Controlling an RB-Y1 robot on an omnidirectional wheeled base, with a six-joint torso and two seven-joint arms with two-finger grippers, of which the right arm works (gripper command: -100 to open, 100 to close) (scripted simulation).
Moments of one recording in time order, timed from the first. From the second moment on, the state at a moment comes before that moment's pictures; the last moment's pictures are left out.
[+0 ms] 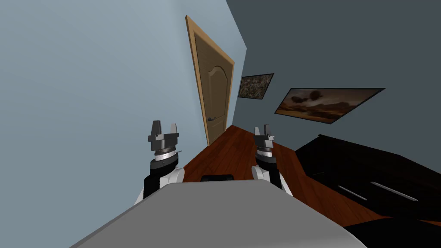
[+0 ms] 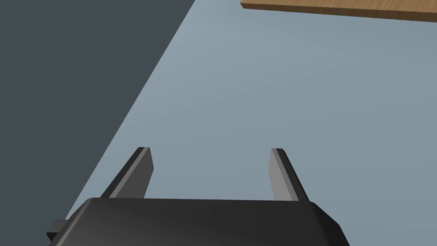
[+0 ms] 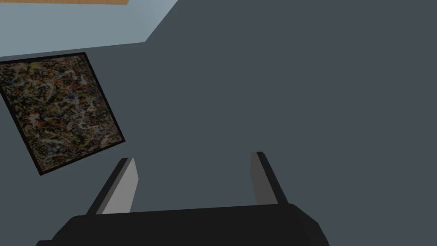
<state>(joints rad) 0.51 -0.02 -0.02 -2.24 0.05 -0.58 -0.09</state>
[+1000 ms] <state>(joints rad) 0.41 -0.08 0.01 -2.01 0.04 -0.61 -0.12</state>
